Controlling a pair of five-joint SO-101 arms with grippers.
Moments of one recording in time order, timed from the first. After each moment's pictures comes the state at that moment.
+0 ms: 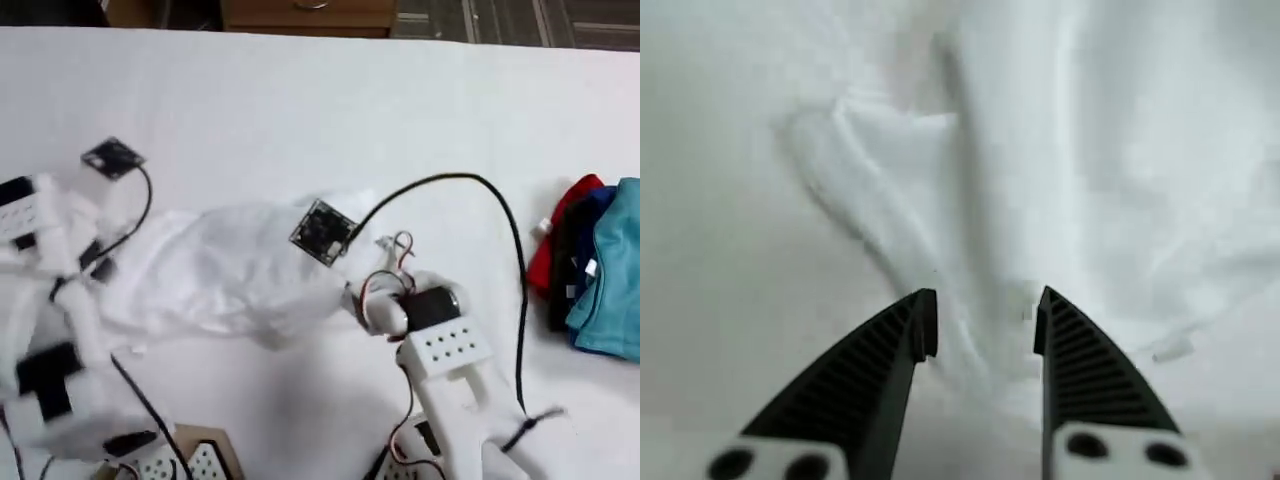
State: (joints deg) left arm -33.2 3.3 17.2 72.9 -57.9; right arm -23.6 -42.4 58.5 53.1 38.4
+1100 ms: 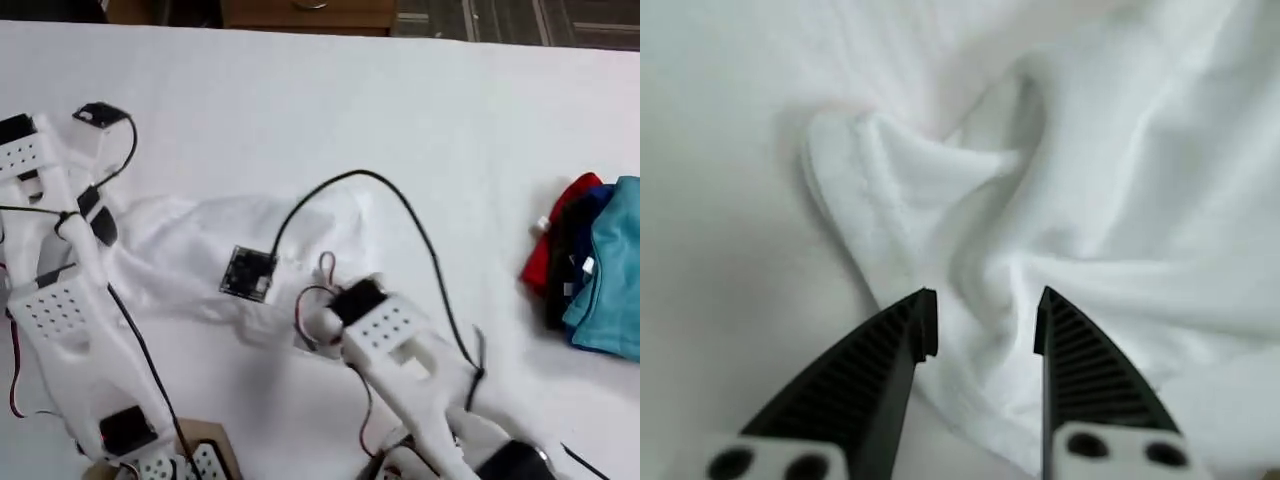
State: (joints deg) left arm -32.1 44.1 -40.7 99.0 -49.1; right arm -42.0 -26.0 51.9 58.1 37.5
